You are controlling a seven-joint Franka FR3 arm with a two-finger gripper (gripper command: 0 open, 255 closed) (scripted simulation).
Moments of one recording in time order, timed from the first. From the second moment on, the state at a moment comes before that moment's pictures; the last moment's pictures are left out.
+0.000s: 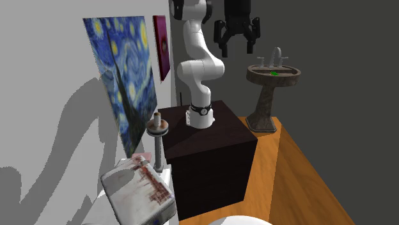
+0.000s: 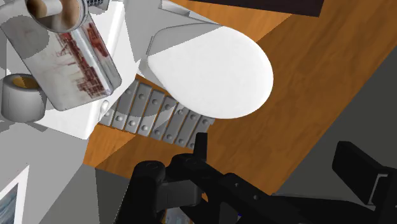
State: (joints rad) arm -0.01 -0.80 0.01 -2.29 0.07 1.63 -0.08
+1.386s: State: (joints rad) arm -0.24 -0.46 -0.17 -2.40 -0.12 1.87 0.00
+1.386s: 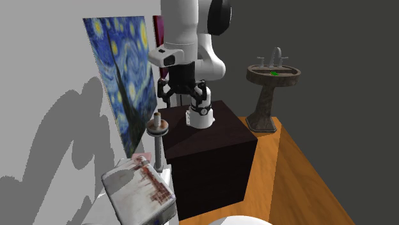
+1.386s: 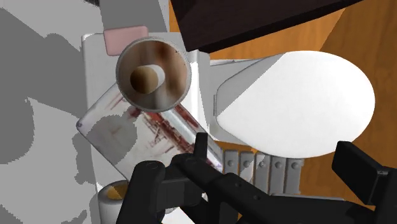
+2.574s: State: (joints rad) arm -0.38 -0.19 -0.29 -2.45 -0.22 2.08 0.07
